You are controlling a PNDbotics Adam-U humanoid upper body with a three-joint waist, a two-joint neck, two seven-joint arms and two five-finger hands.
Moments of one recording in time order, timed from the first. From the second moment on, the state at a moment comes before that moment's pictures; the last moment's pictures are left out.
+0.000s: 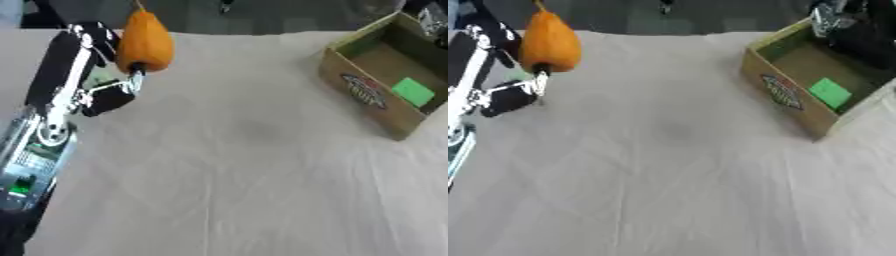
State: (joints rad) left arm -0.64 0.35 -0.26 -1.68 -0.69 0.19 0.04; right arm -0.46 -0.78 0.05 -1.98 -0.03 0.23 0.00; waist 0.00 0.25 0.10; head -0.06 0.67
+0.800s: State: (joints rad) left arm -0.64 0.33 -0.31 -1.66 -0.71 0.08 0.09; right arm -0.56 -0.77 0.23 -1.98 0.06 0.06 0.35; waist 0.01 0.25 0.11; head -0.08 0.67
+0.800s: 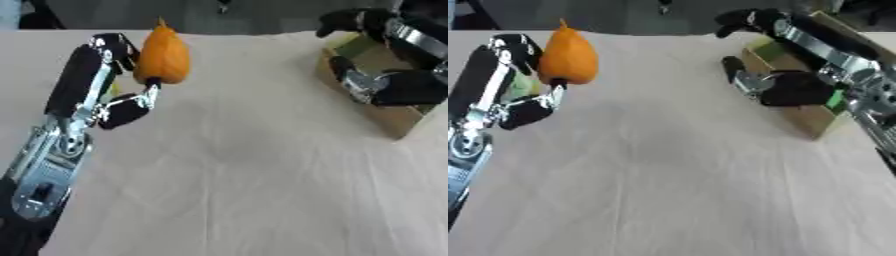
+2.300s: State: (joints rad) left arm -0.64 0.30 -0.35 -1.71 -1.06 -0.08 0.13; right arm -0.76 -0.67 0.38 -1.89 0.20 0.26 0.49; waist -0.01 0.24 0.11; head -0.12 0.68
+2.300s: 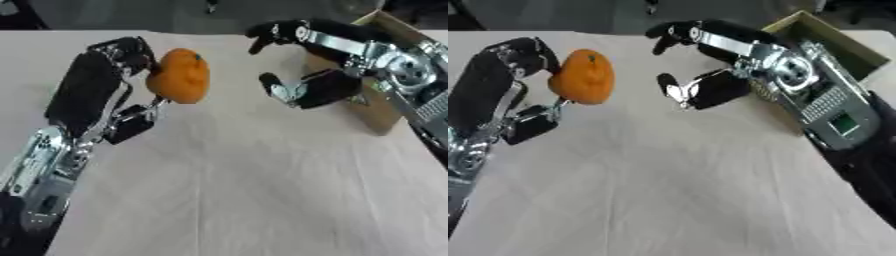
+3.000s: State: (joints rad) left arm -0.64 0.26 -0.35 -1.71 -1.14 -0.10 0.15; right arm -0.80 -0.61 0.42 -1.87 0.25 0.29 0.50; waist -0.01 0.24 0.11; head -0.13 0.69
